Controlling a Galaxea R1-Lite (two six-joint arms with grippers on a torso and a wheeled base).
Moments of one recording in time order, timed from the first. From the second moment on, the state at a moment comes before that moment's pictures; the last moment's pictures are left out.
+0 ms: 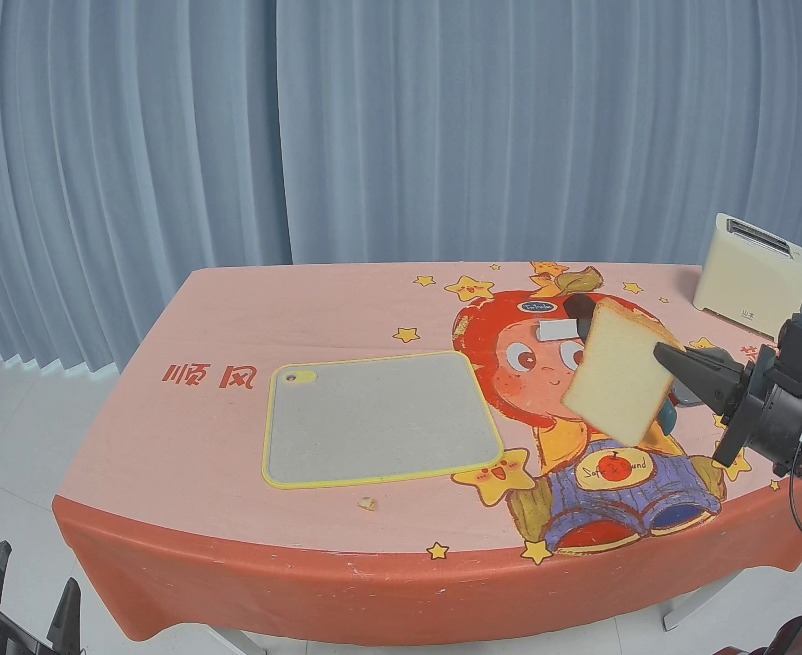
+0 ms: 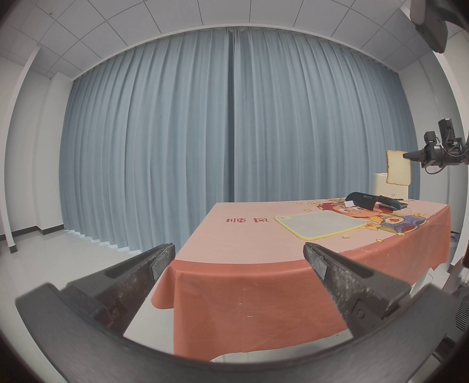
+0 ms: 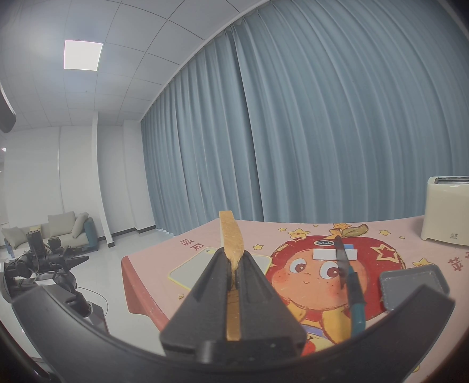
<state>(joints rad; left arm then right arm) 0.00 0.02 -0.02 0.00 -0.02 0.01 0.49 1.29 -0.36 -0.89 0.18 0.16</state>
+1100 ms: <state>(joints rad) 0.00 0.02 -0.02 0.00 -0.02 0.01 0.65 1.48 -0.42 -0.91 0.12 0.54</state>
